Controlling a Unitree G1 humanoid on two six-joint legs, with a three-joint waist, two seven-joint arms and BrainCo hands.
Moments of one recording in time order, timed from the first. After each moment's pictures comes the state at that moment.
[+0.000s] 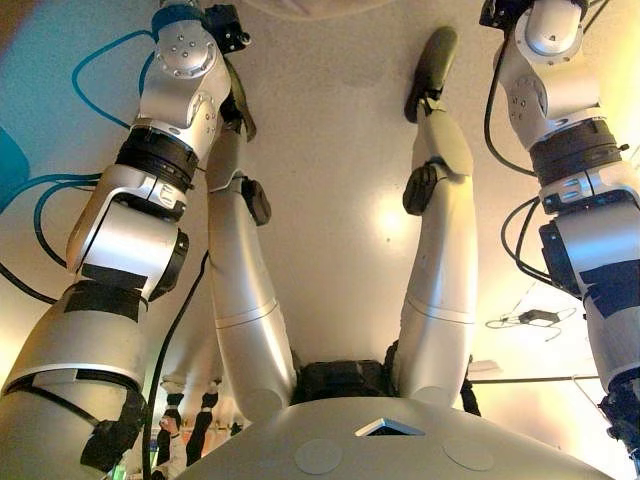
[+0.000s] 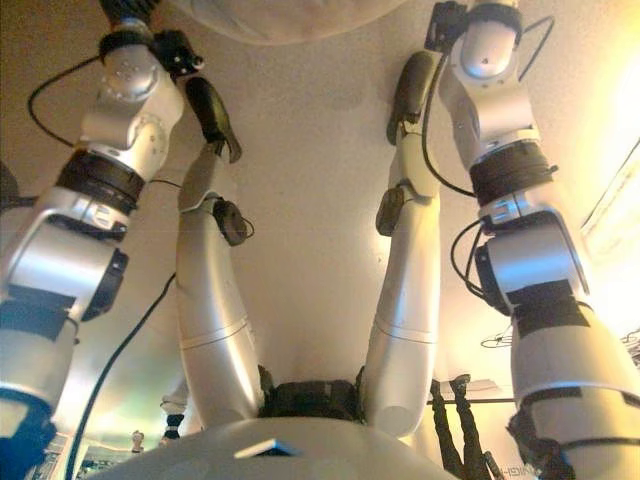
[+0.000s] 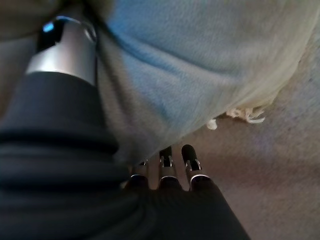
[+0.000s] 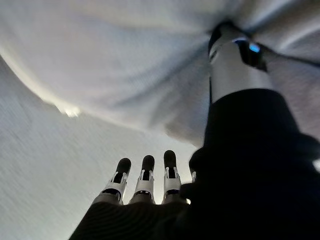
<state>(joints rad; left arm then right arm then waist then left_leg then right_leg) -1.15 0.49 -0.47 0.80 -0.73 -0.13 0.49 -1.18 -0.51 0.39 0.73 0.64 -0.10 -0.40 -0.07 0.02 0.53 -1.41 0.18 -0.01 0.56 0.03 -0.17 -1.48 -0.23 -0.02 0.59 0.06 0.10</state>
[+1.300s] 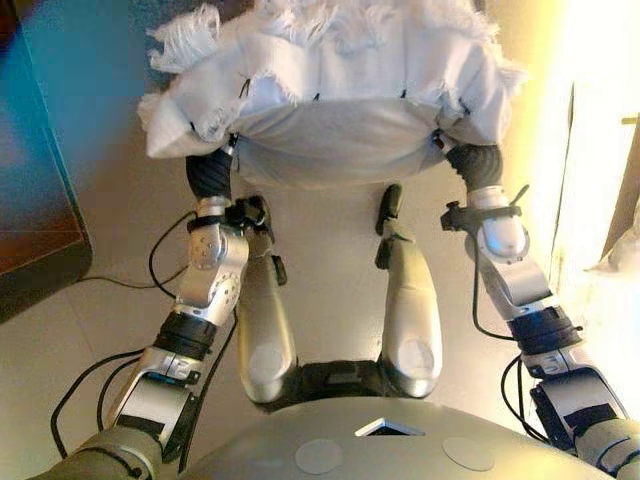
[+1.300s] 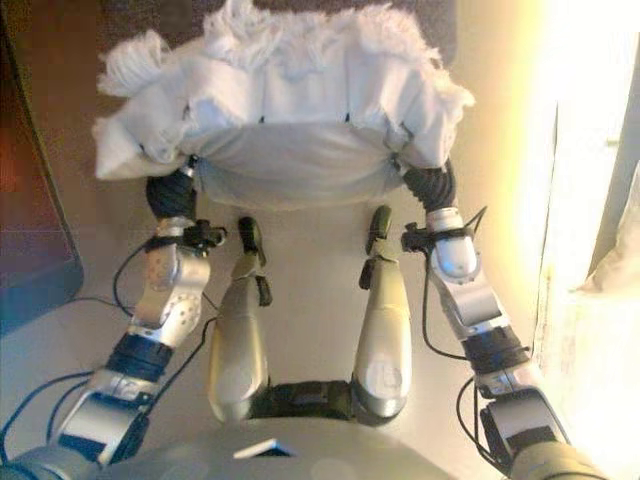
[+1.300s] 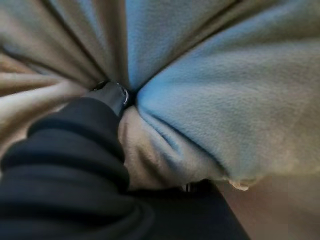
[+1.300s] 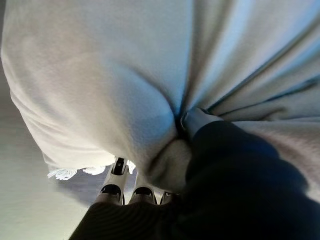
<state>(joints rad) -0.16 0.36 -0.28 0.07 -0.65 -0.38 0.33 -0.16 -0.48 0.25 -0.02 0.32 -0.23 -0.18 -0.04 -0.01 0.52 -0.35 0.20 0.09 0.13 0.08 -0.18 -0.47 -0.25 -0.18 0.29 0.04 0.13</state>
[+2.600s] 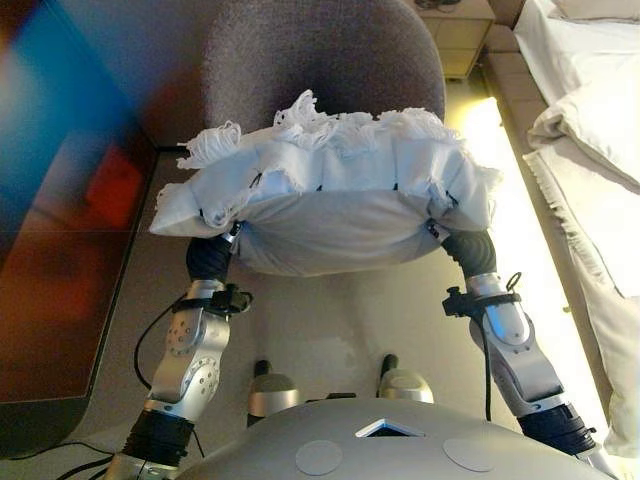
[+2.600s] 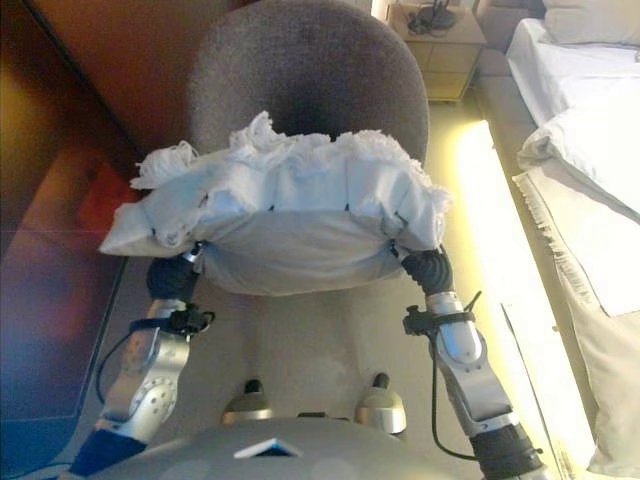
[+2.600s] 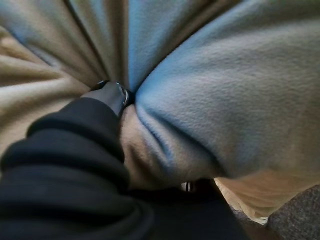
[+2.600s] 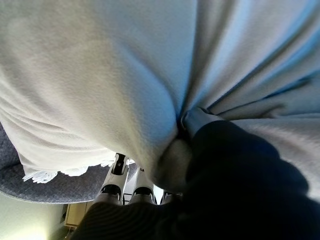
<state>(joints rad) 0.26 0.40 -0.23 -0.14 -0.68 -0.27 0.17 0.24 -0.44 0.23 -0.23 0.27 -0.17 -0.12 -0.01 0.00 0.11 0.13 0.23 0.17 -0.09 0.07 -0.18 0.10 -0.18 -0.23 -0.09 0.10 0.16</state>
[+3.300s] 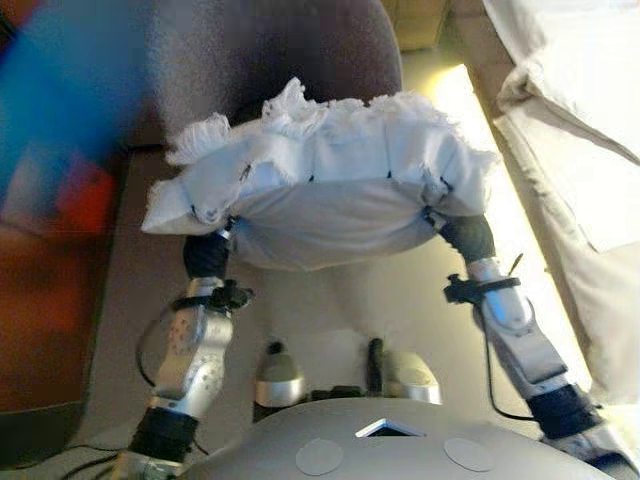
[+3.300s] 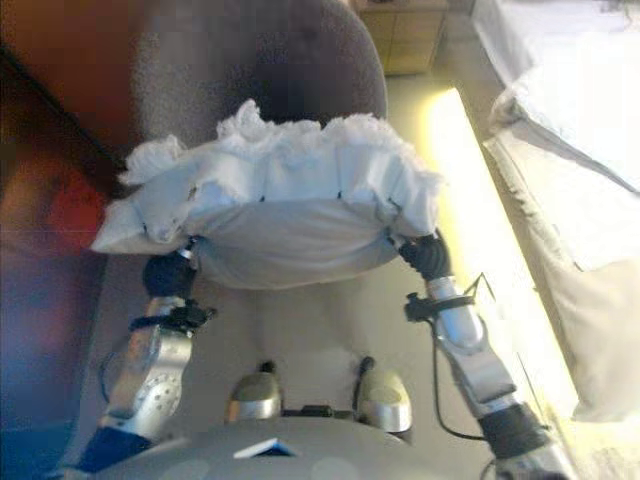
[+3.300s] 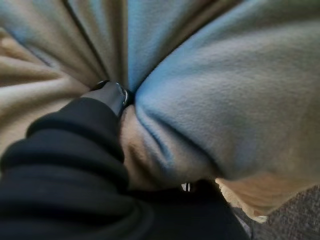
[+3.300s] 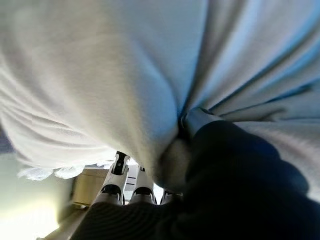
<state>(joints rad) 0.22 0.39 -0.22 -0.13 -0.69 -0.30 0.23 0.14 -0.49 0.31 -0.18 0.27 -0.19 -0.17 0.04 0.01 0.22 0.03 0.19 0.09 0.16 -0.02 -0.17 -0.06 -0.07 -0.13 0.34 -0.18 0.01</state>
